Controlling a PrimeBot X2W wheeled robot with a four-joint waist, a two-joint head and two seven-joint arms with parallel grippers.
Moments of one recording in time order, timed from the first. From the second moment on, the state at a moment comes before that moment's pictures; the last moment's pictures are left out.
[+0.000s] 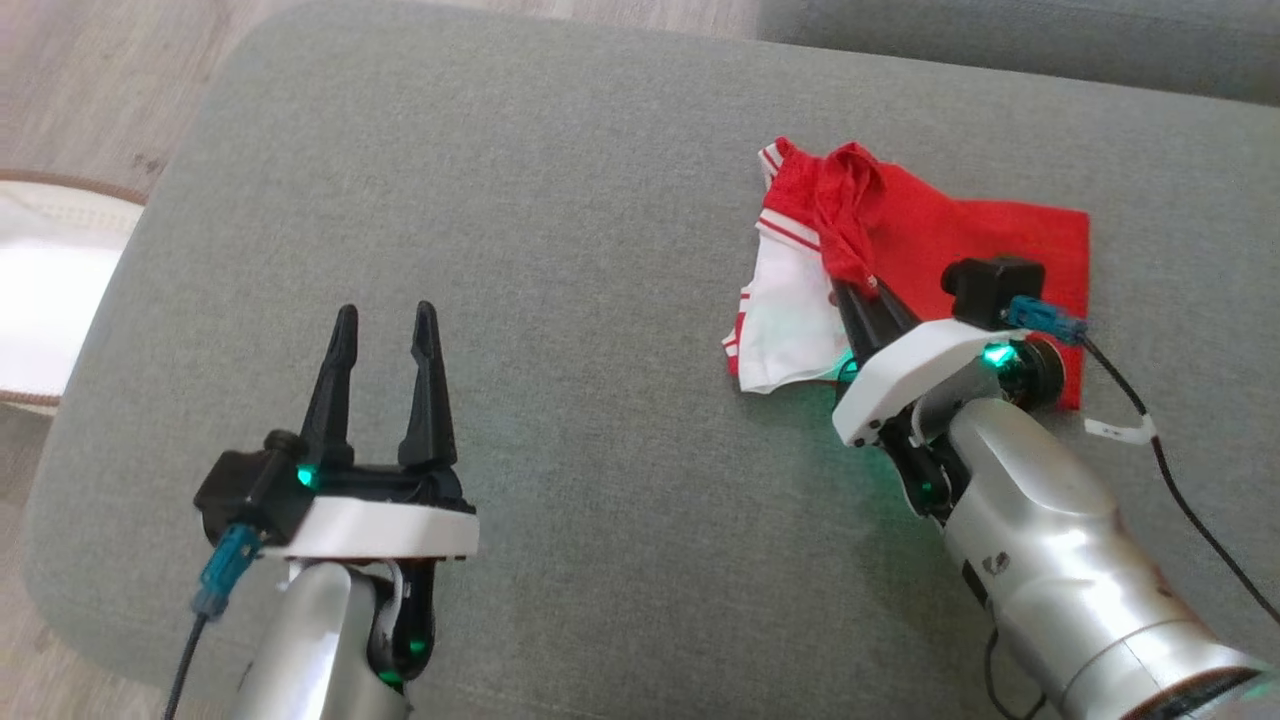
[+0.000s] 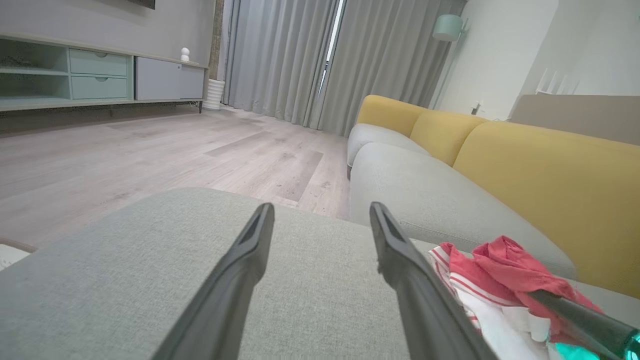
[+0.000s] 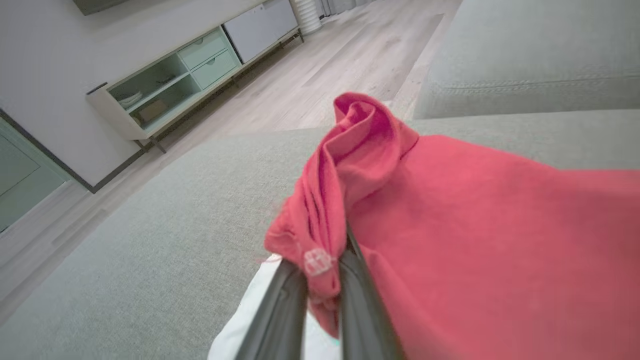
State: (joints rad) left arm -0.23 0.04 -0.20 0.25 -0.37 -0.08 -0.26; right arm -0.69 -0.07 0.52 0.98 0.60 0.13 -0.21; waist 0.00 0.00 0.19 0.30
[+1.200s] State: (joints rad) left arm -0.24 0.04 -0.16 0.20 -0.35 -0.09 -0.26; right arm -0.67 -0.19 0.29 0.75 0.34 0.13 -0.25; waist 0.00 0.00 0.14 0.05
